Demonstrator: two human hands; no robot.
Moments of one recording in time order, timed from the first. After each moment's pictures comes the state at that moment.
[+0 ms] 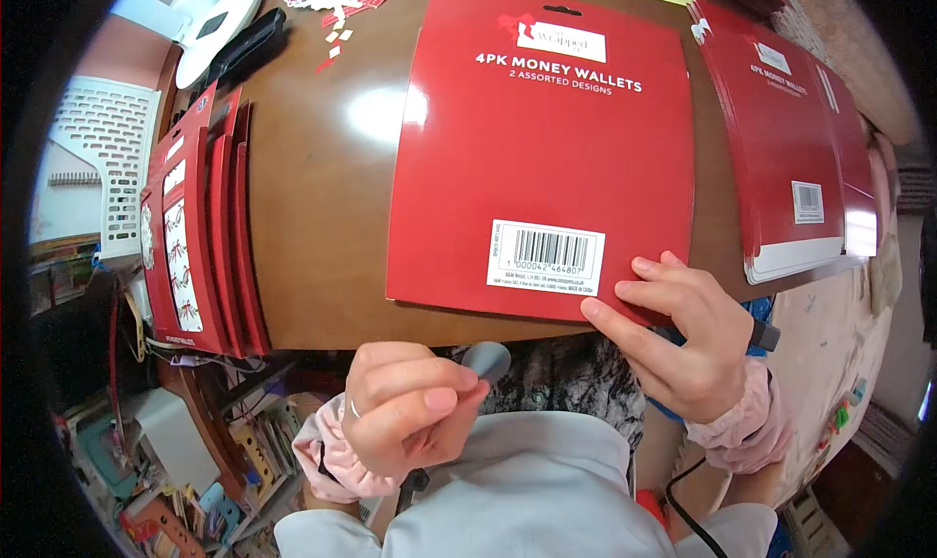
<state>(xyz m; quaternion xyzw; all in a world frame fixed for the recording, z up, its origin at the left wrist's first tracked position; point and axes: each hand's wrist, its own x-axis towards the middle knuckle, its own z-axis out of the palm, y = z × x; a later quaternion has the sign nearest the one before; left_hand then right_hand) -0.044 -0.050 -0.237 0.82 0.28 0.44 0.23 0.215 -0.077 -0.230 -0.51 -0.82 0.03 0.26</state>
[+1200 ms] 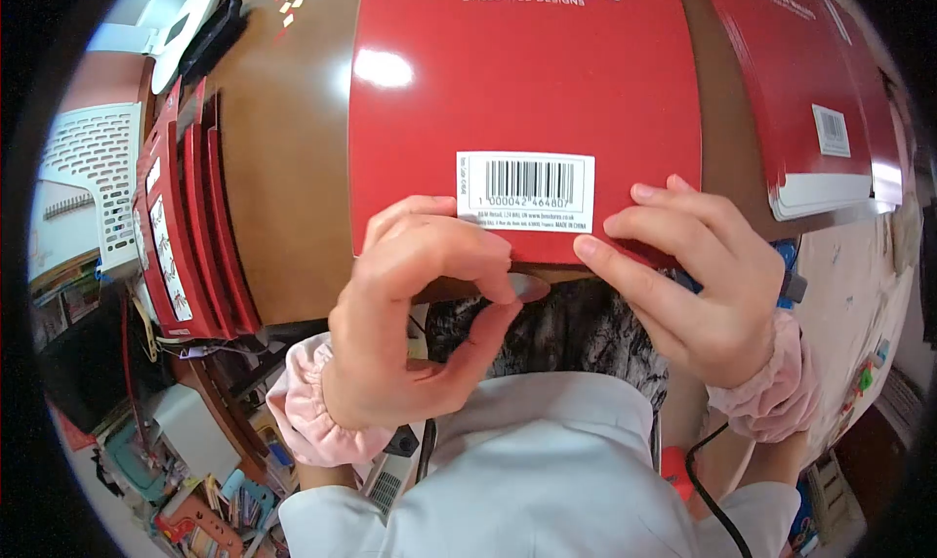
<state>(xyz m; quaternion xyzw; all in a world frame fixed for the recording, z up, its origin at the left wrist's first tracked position) -0.020 -0.019 -0.230 0.83 0.26 0.31 0.38 0.216 -0.082 -0.235 -0.52 -0.81 0.06 0.27</state>
